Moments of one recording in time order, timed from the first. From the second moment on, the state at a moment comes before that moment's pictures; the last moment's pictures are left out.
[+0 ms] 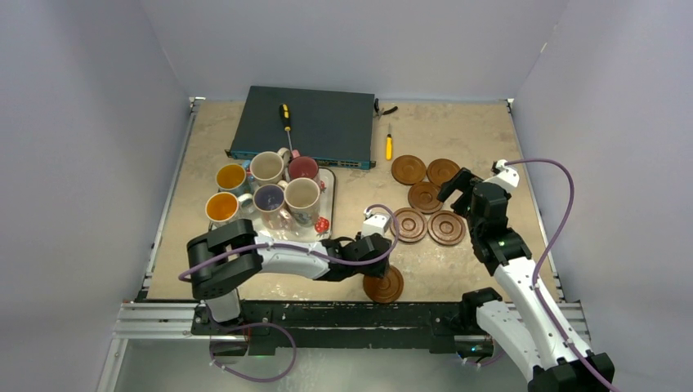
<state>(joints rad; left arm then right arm) -1.25 1.72 0.87 0.00 -0.29 -0.83 0.22 0.75 0.59 -0.26 0.32 0.60</state>
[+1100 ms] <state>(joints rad) -1.42 1.60 0.74 0.03 -0.30 -0.48 0.22 0.87 0.64 -0.33 0.00 0.58</state>
